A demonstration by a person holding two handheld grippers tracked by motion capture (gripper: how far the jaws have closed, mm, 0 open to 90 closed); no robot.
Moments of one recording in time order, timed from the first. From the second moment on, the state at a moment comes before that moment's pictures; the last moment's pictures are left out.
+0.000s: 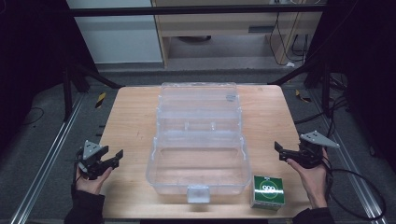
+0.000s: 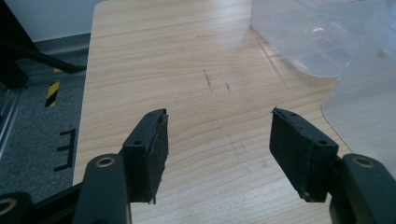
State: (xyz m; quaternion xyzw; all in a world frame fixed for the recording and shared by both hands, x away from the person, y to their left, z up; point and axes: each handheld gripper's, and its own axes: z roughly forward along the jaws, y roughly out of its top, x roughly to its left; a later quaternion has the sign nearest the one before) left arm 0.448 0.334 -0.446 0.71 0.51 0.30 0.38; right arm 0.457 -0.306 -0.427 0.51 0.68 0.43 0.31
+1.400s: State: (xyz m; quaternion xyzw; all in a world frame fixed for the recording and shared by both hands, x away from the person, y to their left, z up) left arm 0.455 0.318 -0.461 0.76 0.51 0.23 0.34; right arm 0.409 -0.252 -0.357 0.28 0.88 0.31 0.21
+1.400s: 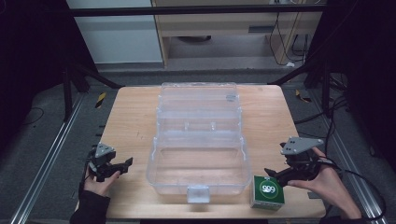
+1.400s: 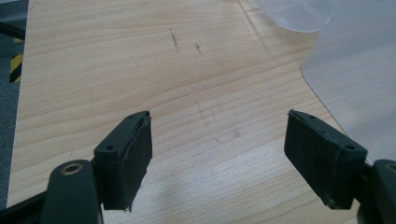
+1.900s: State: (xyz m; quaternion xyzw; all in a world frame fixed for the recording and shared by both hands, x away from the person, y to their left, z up) left arm 0.455 0.317 -0.462 0.76 0.50 0.23 0.34; right arm 0.396 -0.234 -0.376 0.23 0.93 0.24 0.16
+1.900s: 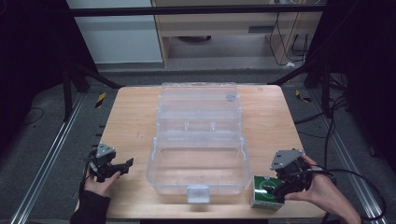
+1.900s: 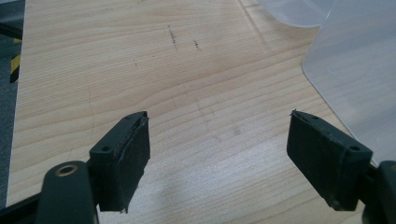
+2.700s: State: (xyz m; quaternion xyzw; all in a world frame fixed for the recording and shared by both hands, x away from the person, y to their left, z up) left arm 0.456 0.316 -0.463 0.76 0.50 0.23 0.33; right arm 0.391 -0.222 -0.412 0.18 0.96 0.19 0.11
